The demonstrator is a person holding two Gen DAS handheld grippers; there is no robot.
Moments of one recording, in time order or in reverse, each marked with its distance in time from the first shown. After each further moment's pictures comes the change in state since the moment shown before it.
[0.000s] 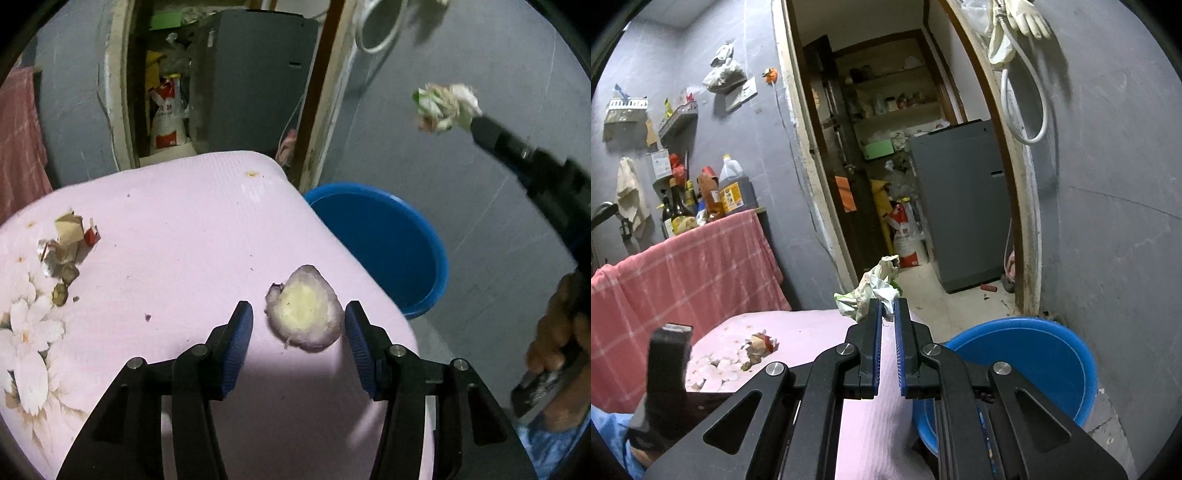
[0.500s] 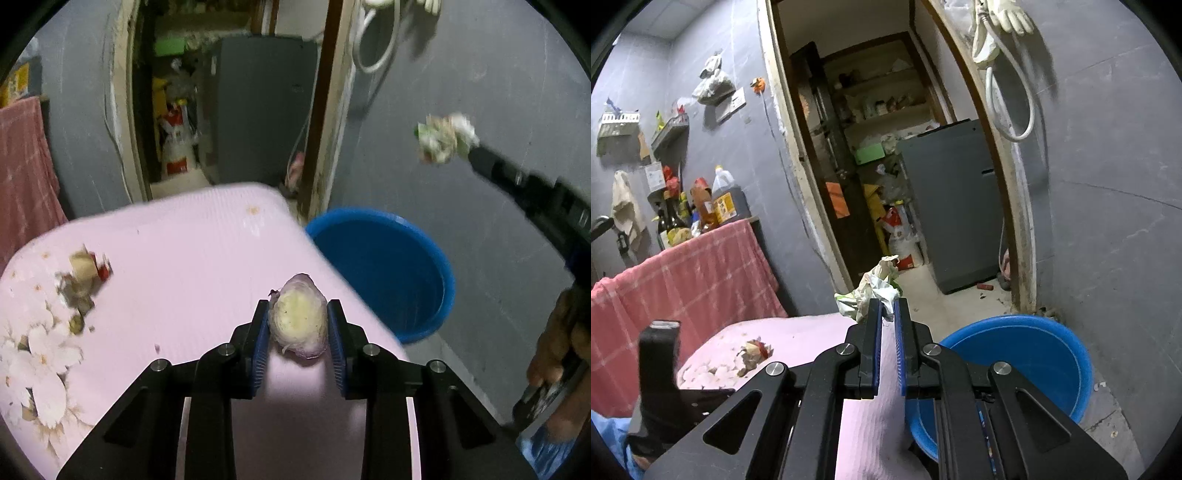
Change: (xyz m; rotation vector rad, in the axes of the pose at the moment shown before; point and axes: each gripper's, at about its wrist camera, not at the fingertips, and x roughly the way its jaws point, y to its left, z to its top) left arm -0.009 -0.014 0.003 0.010 -0.134 0.051; right arm -0.004 -0.013 0.001 0.041 -0.023 -0.016
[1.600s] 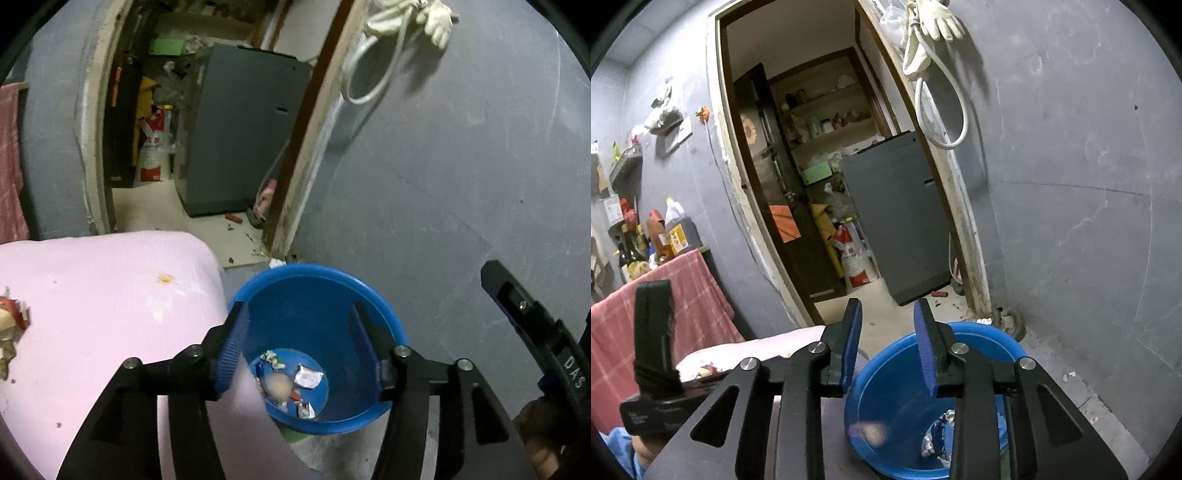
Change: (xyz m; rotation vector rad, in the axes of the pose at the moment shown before) left arm 0.045 -0.026 0.071 -0.125 -0.066 -0.126; right arm -0.019 -0.057 0.005 0.095 -0.060 -0.167
